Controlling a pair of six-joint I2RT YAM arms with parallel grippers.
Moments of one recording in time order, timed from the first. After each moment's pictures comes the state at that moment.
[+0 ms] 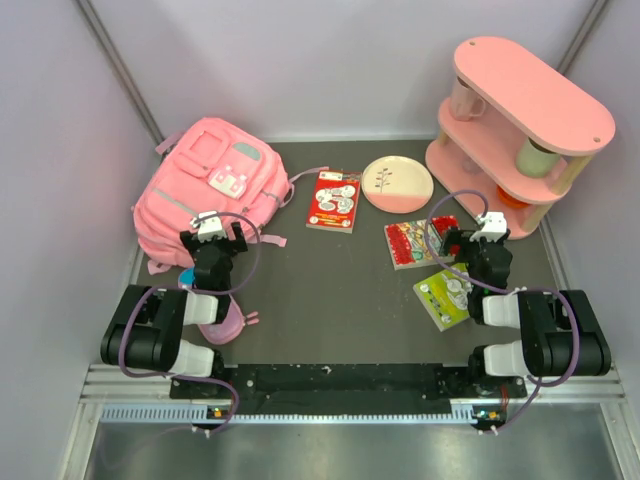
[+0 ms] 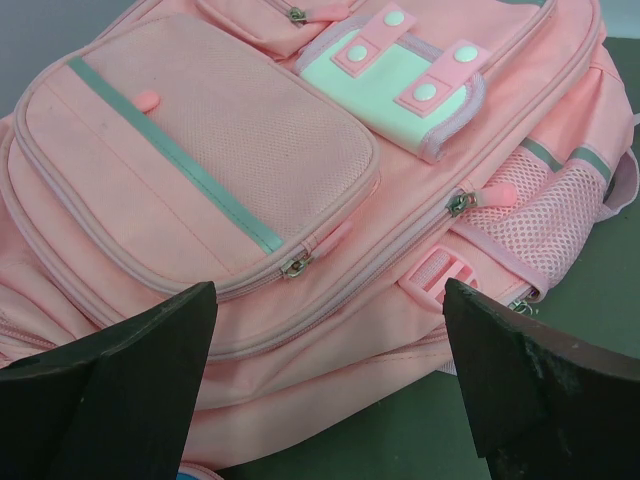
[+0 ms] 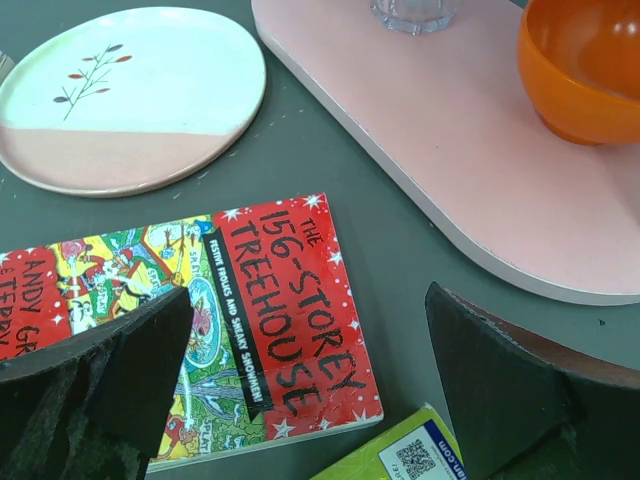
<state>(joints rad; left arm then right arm) -0.12 1.42 0.22 1.14 -0.33 -0.02 0.01 1.36 0.18 1.03 0.04 0.05</state>
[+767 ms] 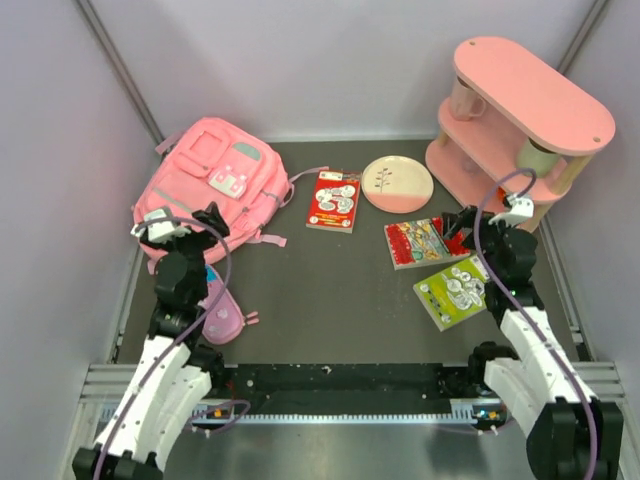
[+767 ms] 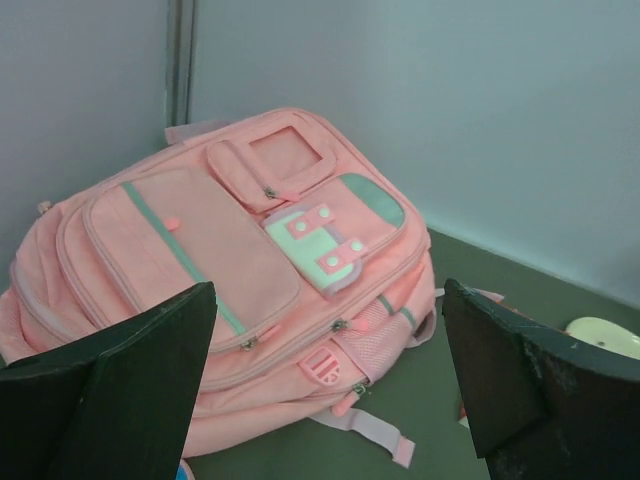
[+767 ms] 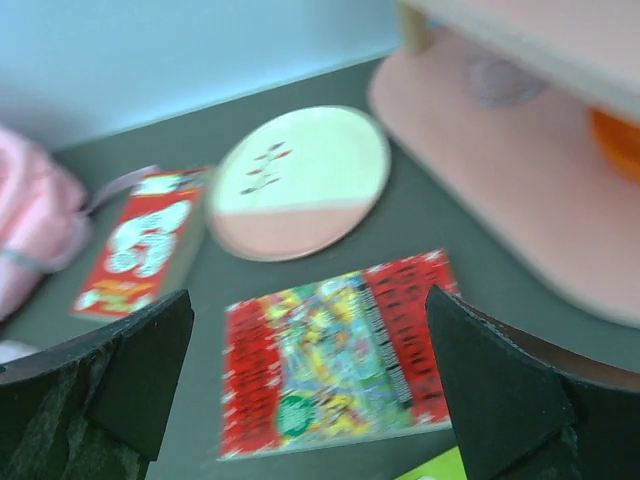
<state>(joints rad) -0.20 0.66 0.44 0.33 -0.43 -0.23 0.01 0.87 0.43 0.31 -0.03 0.29</state>
